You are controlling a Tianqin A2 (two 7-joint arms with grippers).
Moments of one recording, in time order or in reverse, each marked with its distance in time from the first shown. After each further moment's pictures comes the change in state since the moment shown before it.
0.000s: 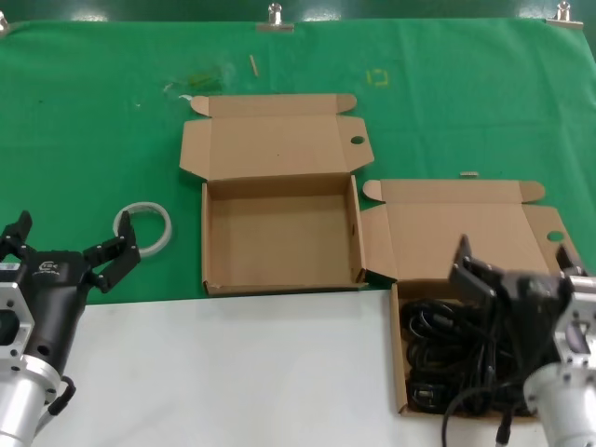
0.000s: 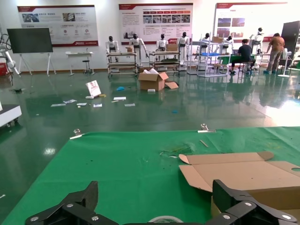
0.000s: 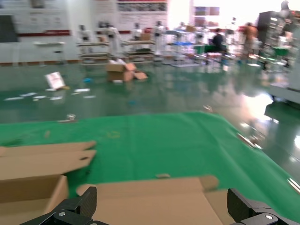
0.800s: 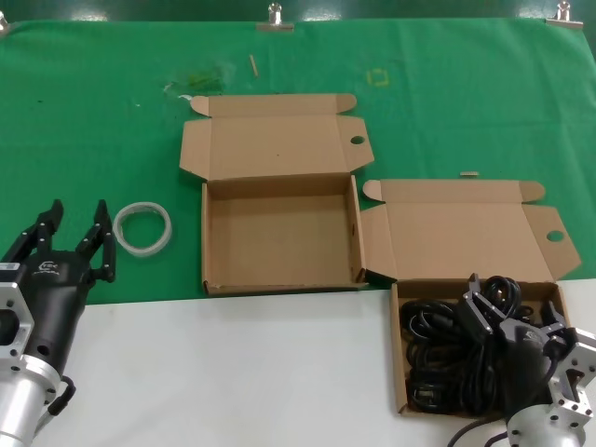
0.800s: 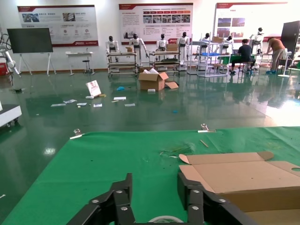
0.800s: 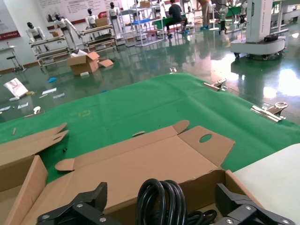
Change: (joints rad) left arm 0.000 0.000 0.000 0.000 0.000 0.000 0.000; right arm -0.024 -0.041 -0.058 -0.160 -0.258 0.145 0.505
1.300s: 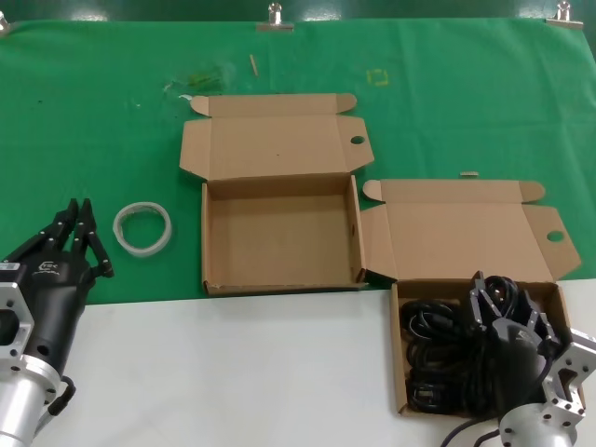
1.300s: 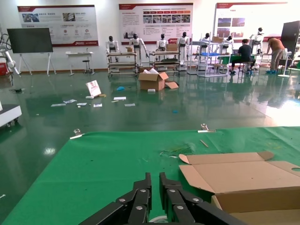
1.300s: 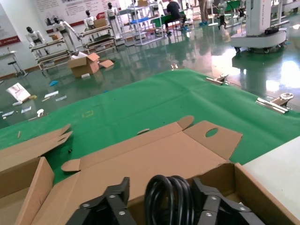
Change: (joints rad) left arm 0.000 0.000 0.000 0.000 0.000 0.000 0.000; right arm 0.019 0.005 -0.029 -0.026 -0.010 0.011 0.068
